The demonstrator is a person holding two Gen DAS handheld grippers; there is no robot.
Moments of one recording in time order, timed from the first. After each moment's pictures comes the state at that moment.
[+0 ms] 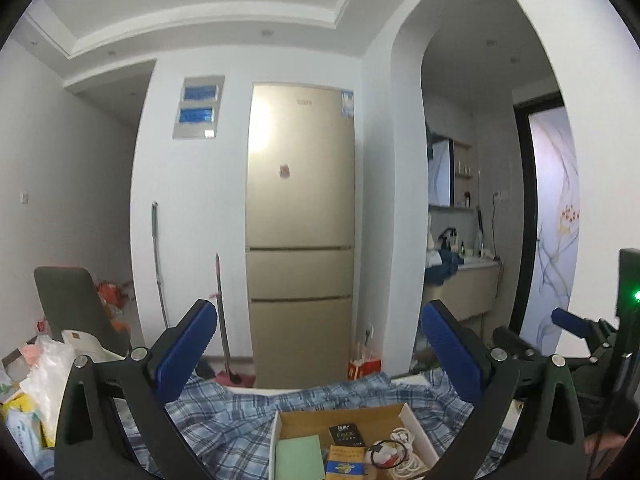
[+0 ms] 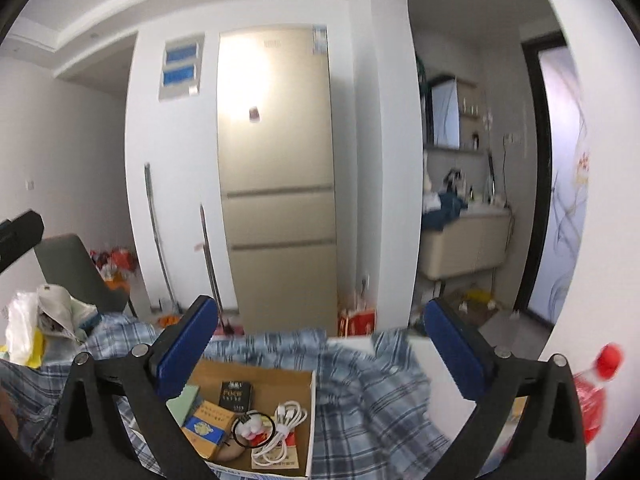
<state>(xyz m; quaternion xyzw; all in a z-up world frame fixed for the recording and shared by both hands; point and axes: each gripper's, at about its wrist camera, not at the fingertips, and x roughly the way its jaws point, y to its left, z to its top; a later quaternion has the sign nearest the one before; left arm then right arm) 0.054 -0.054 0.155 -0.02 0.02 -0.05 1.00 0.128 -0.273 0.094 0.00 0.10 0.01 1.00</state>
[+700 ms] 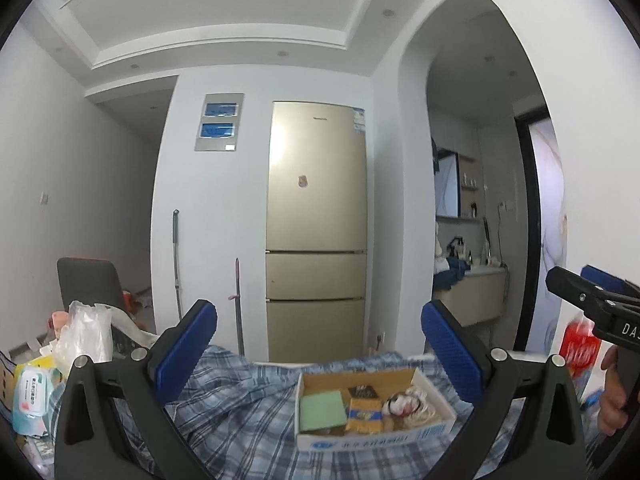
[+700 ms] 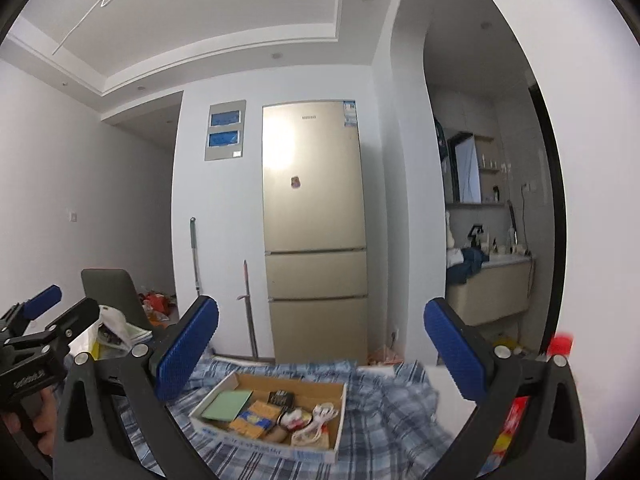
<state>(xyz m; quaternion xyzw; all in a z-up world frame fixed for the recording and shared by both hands) -0.041 -0.025 0.073 -0.01 -0.01 -0.03 1.00 0.010 -0.270 0.067 0.02 0.01 0.08 1.00</state>
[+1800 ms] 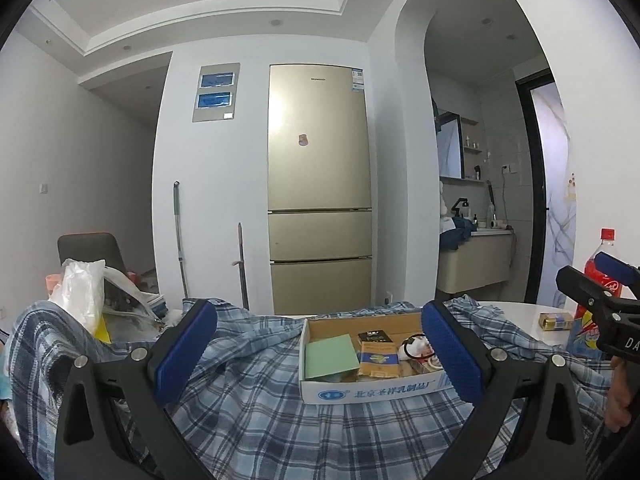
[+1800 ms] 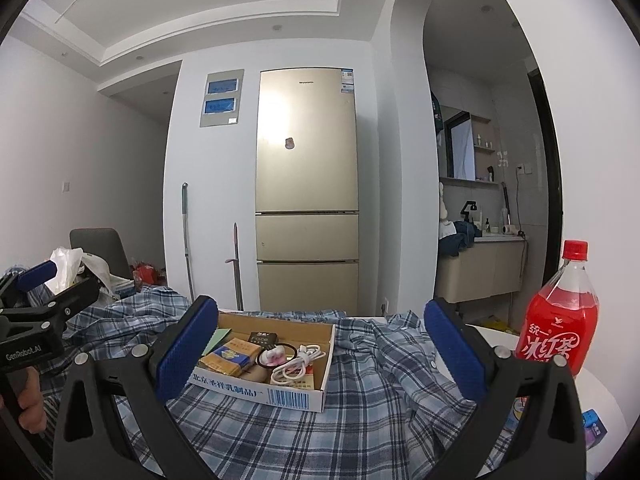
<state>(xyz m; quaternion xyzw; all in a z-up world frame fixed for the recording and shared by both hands) -0.013 -0.029 0.000 0.00 0.05 -0.02 1.00 0.016 -0.271 -0.017 -0.02 0.03 0.05 1.00</state>
